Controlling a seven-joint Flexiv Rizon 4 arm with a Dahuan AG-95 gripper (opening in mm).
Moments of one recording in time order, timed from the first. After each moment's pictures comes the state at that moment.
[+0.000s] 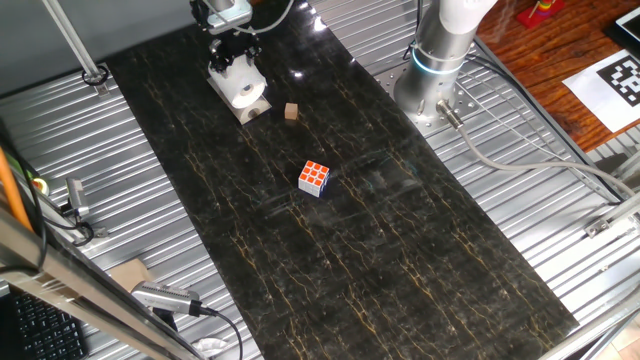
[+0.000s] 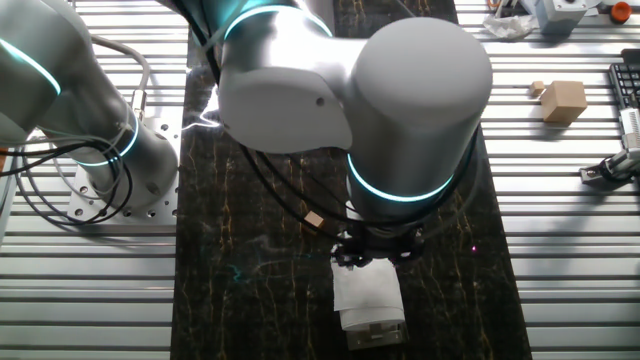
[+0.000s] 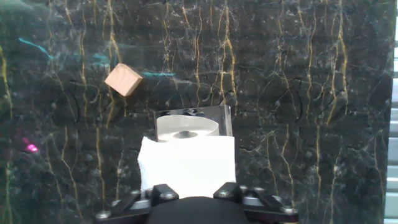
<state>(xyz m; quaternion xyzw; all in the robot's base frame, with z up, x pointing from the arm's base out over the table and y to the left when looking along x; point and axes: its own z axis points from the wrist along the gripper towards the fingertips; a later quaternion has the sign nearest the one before) 0.441 -0.208 0.119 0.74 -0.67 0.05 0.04</state>
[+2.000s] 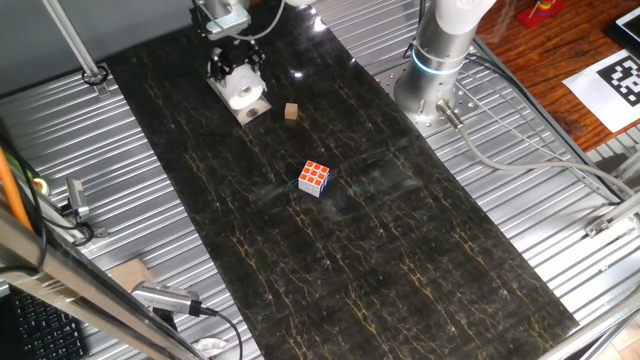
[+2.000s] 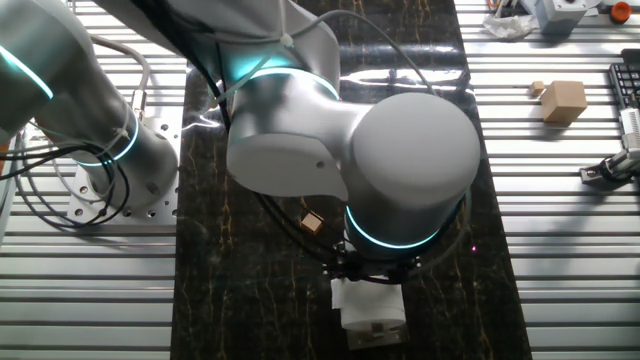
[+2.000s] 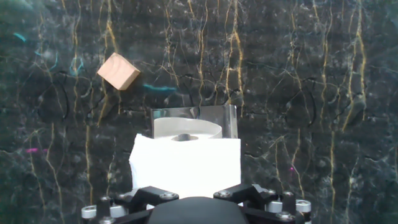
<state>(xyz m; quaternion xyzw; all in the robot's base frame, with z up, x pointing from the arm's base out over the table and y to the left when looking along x) 0.438 -0.214 0.079 0.73 -0.69 0.02 0.01</state>
